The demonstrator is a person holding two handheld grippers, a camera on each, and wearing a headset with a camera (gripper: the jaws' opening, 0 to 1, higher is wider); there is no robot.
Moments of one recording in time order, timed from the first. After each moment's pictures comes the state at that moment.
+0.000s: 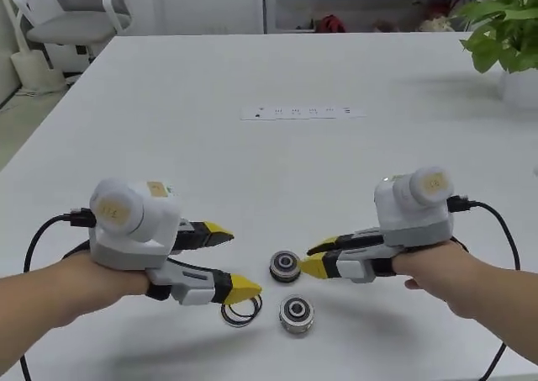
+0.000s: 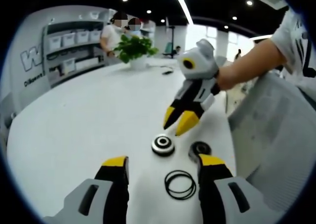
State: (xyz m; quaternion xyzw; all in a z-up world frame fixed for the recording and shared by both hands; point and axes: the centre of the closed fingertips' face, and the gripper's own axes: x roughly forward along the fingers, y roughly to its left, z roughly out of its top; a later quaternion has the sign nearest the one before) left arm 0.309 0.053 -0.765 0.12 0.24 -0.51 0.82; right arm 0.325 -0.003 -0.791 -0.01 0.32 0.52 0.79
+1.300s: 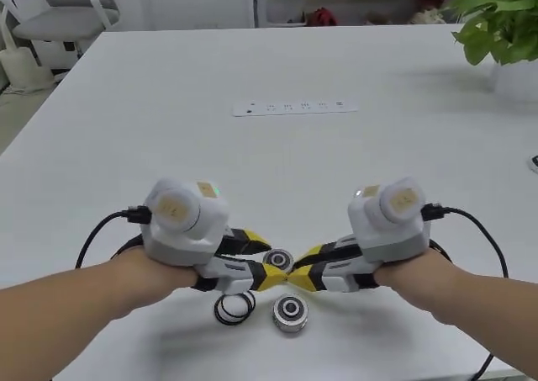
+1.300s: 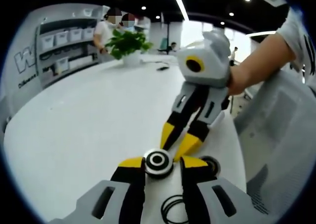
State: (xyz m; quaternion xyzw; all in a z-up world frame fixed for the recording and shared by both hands) left arm 0.324 0.006 -0.785 0.13 0.25 -0.53 0.80; right arm 0.321 0.002 -0.810 -0.08 0.31 0.53 0.78
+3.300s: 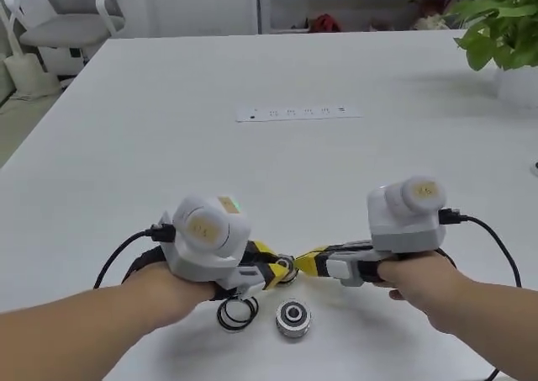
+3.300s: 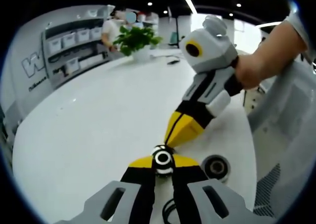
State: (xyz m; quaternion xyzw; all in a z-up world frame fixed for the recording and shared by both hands) left arm 0.330 0.007 -0.794 0.17 0.25 -0.47 0.83; right arm 0.334 0.000 -0.792 0.07 0.33 0.47 0.81
